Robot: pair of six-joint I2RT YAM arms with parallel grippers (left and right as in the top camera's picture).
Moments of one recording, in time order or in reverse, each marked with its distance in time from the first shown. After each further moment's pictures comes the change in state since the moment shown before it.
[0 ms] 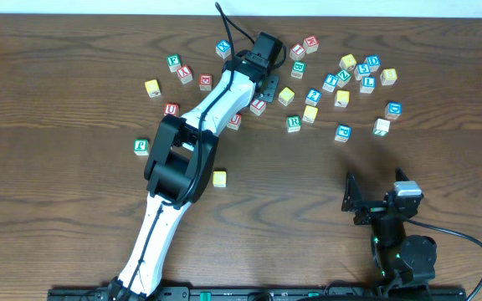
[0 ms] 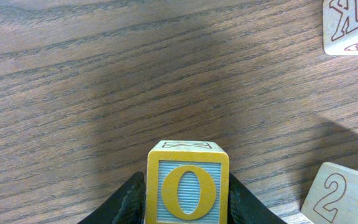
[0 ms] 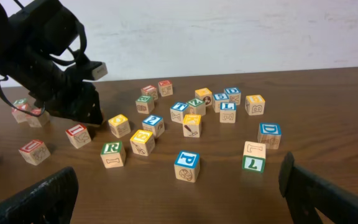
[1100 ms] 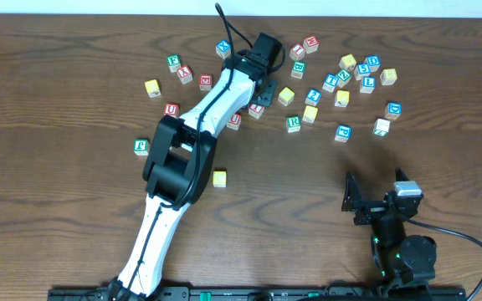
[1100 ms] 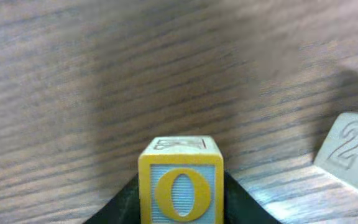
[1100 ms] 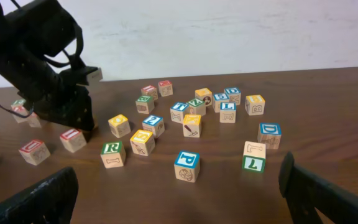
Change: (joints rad) left arm 0.000 -0.014 0.007 -0.124 -0.001 0.003; right arm 0.000 0.000 0.000 0.000 0.000 0.000
